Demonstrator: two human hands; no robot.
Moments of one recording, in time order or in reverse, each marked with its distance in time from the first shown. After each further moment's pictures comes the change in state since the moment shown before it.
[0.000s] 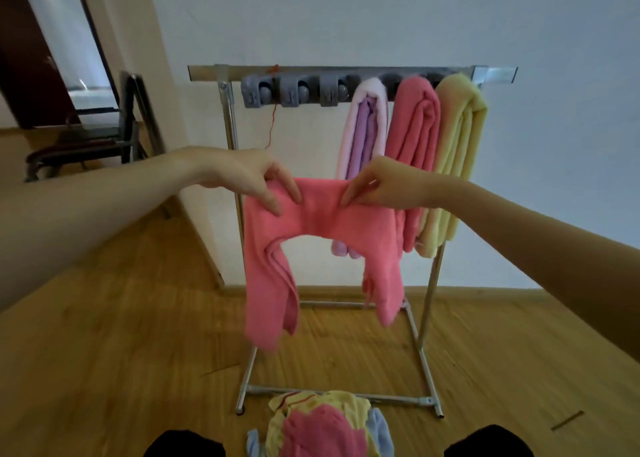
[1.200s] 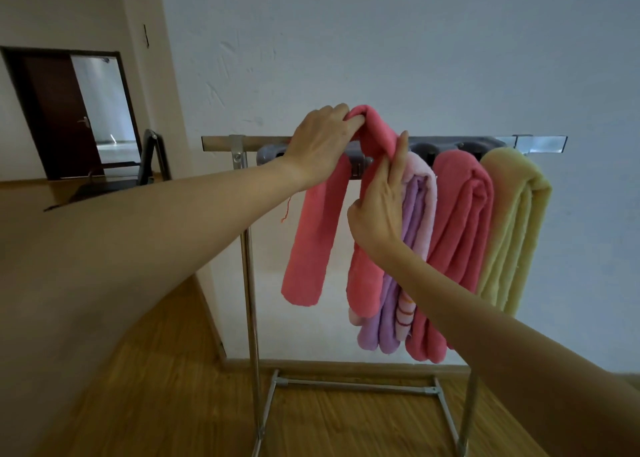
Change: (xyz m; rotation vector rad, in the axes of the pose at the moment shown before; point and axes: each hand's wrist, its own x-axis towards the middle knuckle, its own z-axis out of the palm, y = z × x) left_hand 0.150 0.008 -0.103 0.751 1.087 0.321; right_hand 0.160 0.027 0.019 -0.029 1.093 0.167
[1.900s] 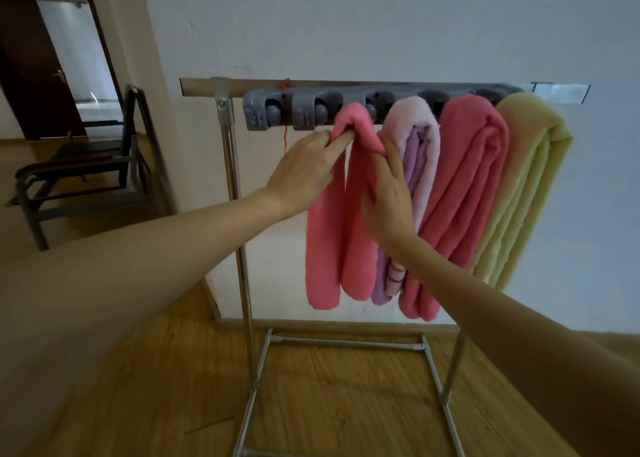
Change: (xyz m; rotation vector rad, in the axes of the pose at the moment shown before) left_hand -0.090 0.024 0.063 -0.247 -0.009 -0.038; right_hand -0.038 0.066 0.016 0.138 -0.118 -0.223
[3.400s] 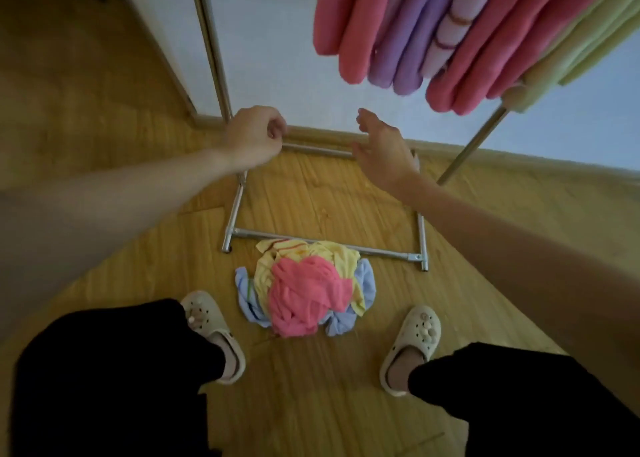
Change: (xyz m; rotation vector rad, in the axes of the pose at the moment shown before) left_hand -0.285 0.043 0.122 -0.516 -0.615 -0.786; right_hand -0.244 0.054 0.054 -0.148 -0.784 0.461
